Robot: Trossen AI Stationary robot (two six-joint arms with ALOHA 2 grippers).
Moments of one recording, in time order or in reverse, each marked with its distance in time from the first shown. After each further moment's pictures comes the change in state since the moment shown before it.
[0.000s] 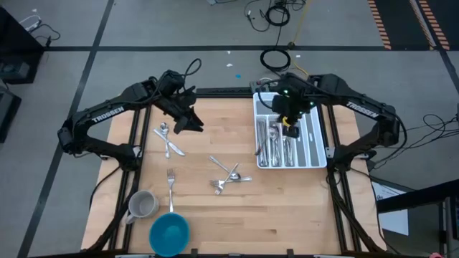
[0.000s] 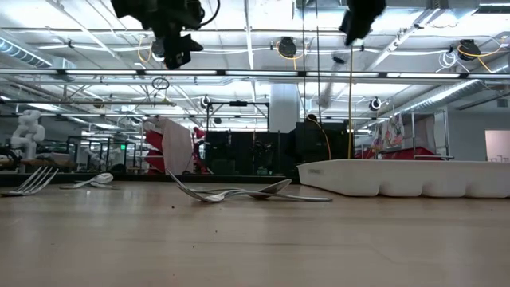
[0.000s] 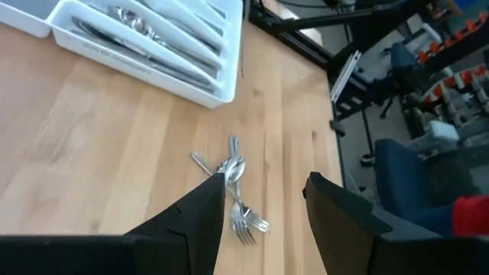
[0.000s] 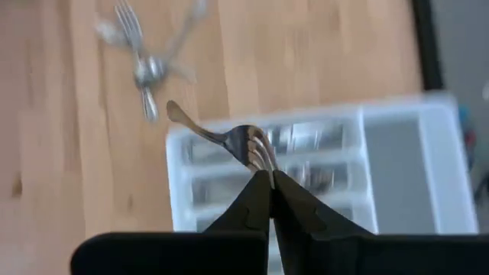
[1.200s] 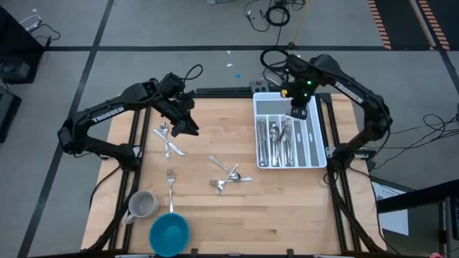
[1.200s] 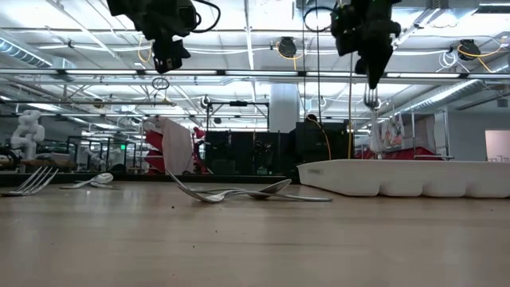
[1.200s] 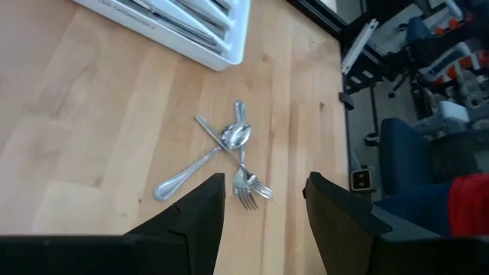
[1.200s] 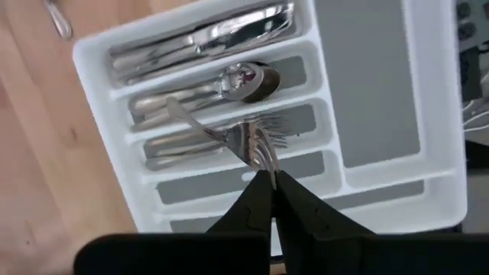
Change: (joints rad) left arm -0.004 0.000 0.000 -0.136 -0.026 0.051; right arm -0.368 0.131 -0.009 -0.221 -0.014 -0.269
